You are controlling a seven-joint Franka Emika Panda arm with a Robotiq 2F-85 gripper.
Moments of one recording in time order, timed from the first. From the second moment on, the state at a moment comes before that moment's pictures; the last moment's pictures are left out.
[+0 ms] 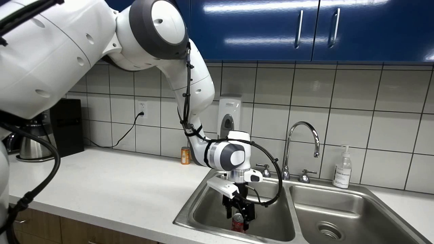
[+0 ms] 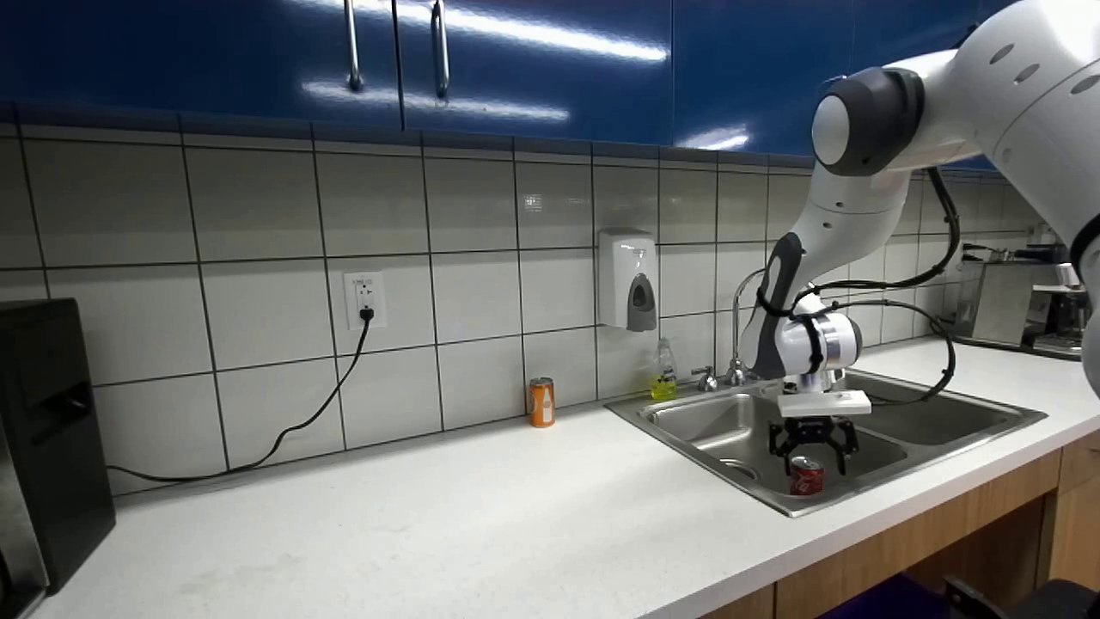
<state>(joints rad) -0.25 0.70 -0.23 -1.96 0.05 2.59 0.13</state>
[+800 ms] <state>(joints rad) -0.29 0.76 -0.18 -1.89 0.11 2.61 0.12</state>
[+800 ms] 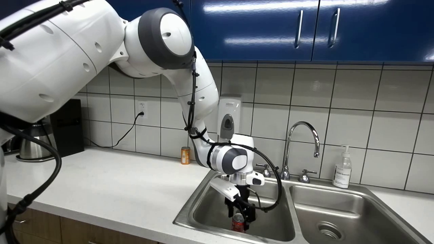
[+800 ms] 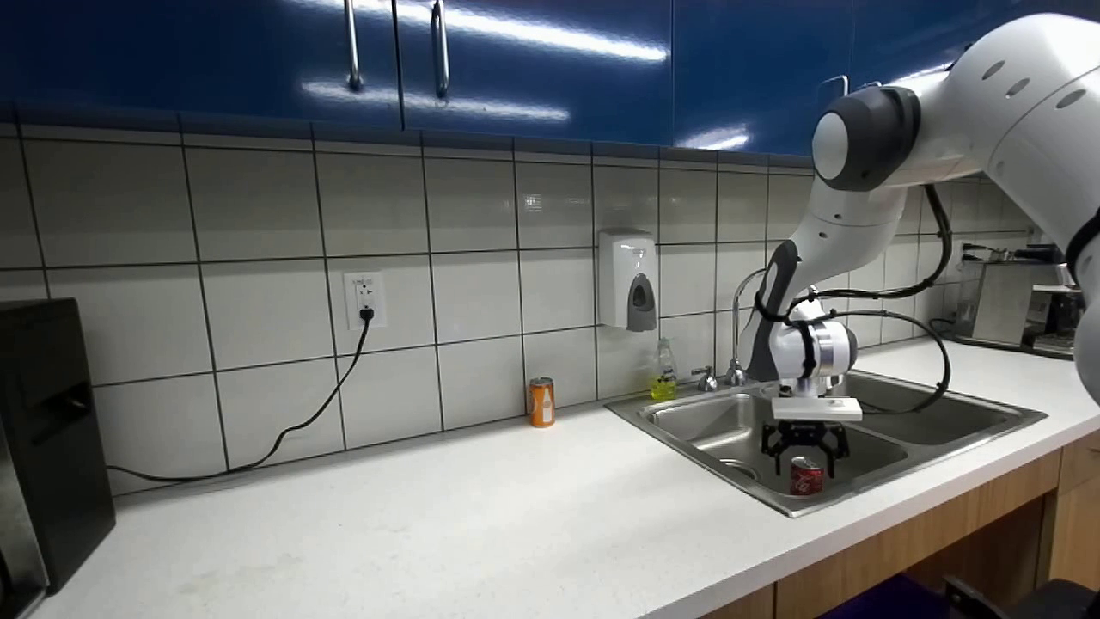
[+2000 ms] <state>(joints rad) -0.31 0.79 -0.16 -1.86 0.12 2.61 0.09</state>
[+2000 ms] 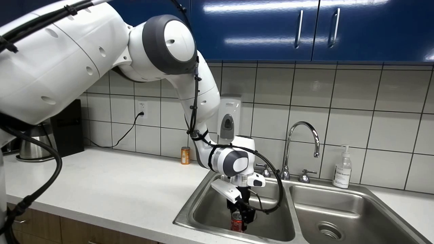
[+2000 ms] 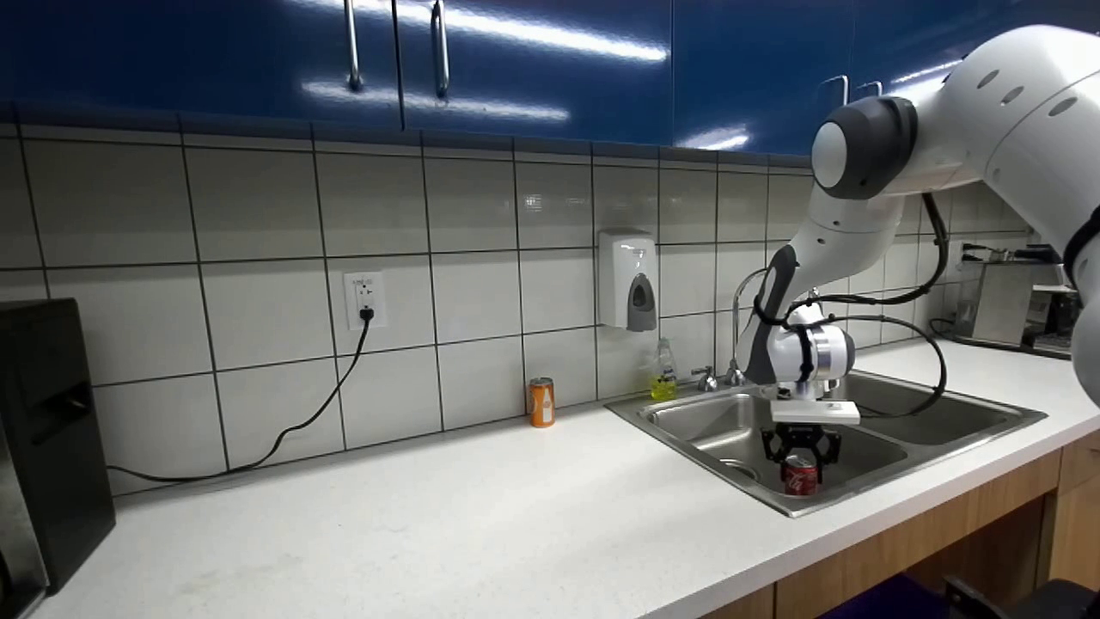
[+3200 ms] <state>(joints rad) -0.25 0.56 -0.20 -2.05 0.12 2.61 0.10</state>
